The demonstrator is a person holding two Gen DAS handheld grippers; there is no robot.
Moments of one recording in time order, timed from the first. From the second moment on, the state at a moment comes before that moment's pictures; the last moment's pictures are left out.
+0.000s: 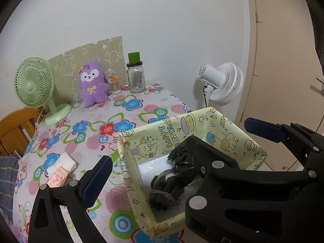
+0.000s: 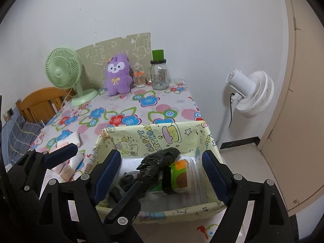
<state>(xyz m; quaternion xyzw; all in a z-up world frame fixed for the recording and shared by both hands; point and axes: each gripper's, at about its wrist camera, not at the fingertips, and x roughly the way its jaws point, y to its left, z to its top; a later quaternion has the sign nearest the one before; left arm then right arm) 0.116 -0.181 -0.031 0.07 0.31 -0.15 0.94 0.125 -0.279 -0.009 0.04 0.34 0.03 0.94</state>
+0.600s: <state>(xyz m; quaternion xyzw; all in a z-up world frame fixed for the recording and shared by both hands) 0.082 -0.140 0.002 0.07 0.27 -0.14 0.95 0.091 -0.238 0.030 0.04 0.30 0.02 0.95</state>
